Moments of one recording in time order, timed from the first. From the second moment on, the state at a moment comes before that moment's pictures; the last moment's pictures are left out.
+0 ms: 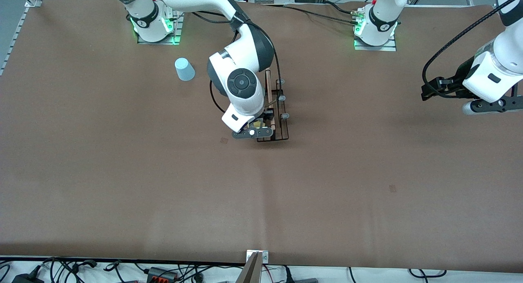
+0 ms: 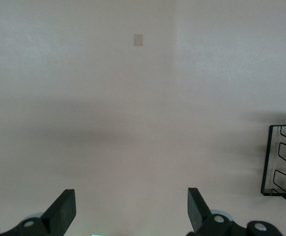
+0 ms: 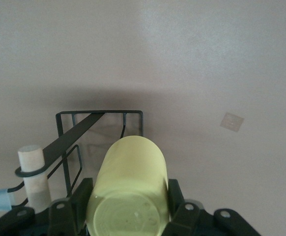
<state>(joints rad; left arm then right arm) 0.06 0.05 -0.14 -1.61 0.00 1.55 -0.19 0.97 0.75 -0.34 -1.27 0.35 1.91 0.50</state>
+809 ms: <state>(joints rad) 0.07 0.05 -0.14 -1.61 0.00 1.55 -0.19 0.97 0.67 -0.37 -1.26 0.35 1.90 0.55</state>
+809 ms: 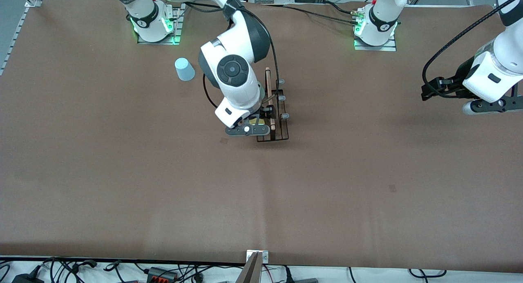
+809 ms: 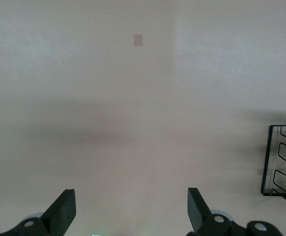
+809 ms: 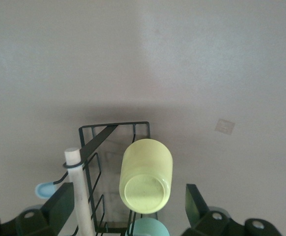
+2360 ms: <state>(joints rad) 0.06 0.05 -0.14 -1.59 0.00 1.55 -0.15 0.89 0.58 -0.64 -1.26 0.35 1.68 0.44</state>
